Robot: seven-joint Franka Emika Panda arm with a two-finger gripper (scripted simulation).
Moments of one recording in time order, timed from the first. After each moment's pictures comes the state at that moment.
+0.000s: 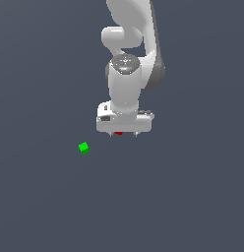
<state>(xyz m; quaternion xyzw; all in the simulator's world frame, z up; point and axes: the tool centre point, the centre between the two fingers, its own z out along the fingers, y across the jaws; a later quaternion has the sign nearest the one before) 0.007 0.006 0.180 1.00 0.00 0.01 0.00</state>
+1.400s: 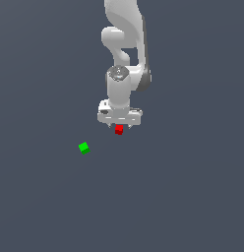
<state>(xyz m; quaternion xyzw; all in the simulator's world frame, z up) -0.095 -0.012 0.103 1.00 -0.05 0.00 0.00</state>
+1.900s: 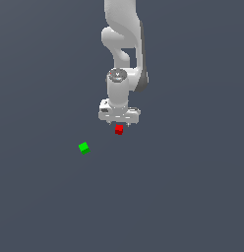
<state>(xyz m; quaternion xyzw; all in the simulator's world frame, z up) -0.133 -0.016 0.074 1.00 -0.07 0.00 0.00</state>
